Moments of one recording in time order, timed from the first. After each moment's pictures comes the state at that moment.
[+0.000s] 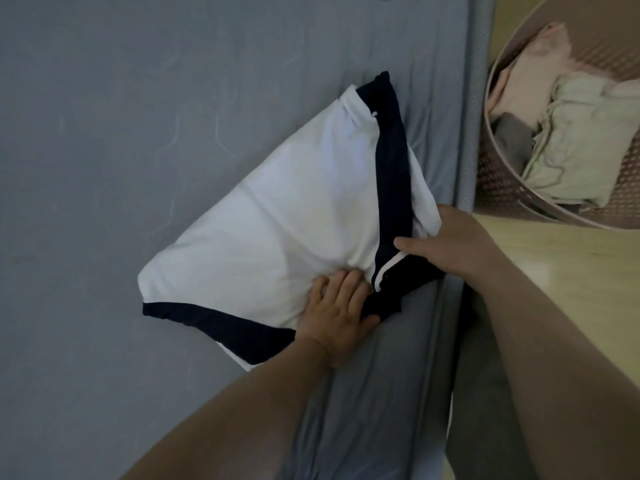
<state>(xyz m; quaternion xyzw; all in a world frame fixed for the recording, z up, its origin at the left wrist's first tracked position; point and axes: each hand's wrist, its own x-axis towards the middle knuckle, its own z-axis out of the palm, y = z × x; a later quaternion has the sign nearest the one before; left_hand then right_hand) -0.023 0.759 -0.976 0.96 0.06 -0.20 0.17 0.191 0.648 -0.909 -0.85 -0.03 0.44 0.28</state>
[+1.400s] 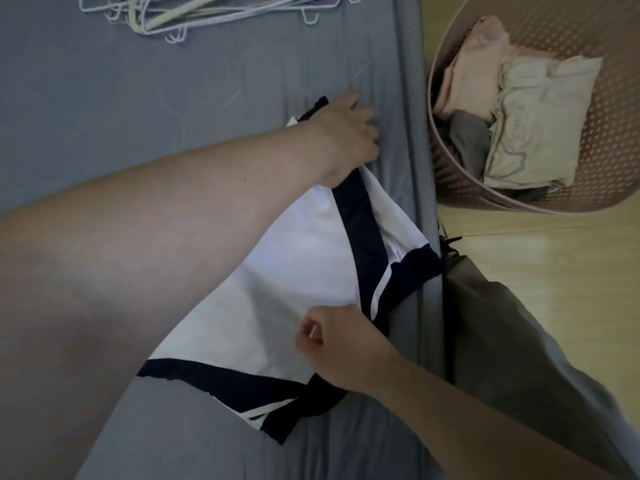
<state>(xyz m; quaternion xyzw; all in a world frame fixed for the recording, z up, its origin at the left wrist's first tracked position) 0.288 0.840 -0.904 0.87 -0.34 -0.27 -0.22 0.085 0.690 -0.880 -0.78 -0.19 0.50 0.31</state>
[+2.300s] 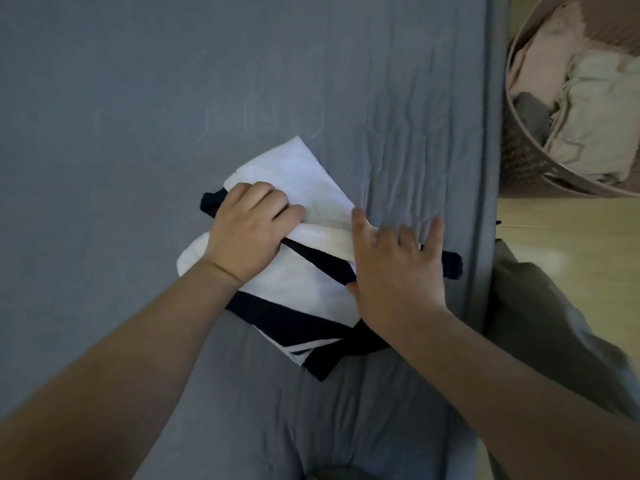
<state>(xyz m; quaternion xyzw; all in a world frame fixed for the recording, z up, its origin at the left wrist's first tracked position) 0.000 0.942 -0.875 0.99 -0.08 0.08 -0.01 0.063 0.733 -0.817 -0.89 -0.33 0.29 -0.13</state>
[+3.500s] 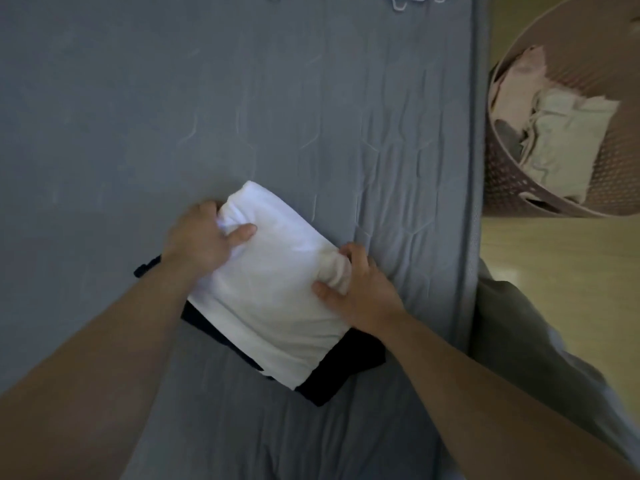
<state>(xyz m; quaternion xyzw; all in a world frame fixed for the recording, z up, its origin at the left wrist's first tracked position) -0.034 1.002 -0.942 0.87 0.38 -0.21 0.23 0.033 0.729 -0.932 -0.86 -0.12 0.42 0.25</state>
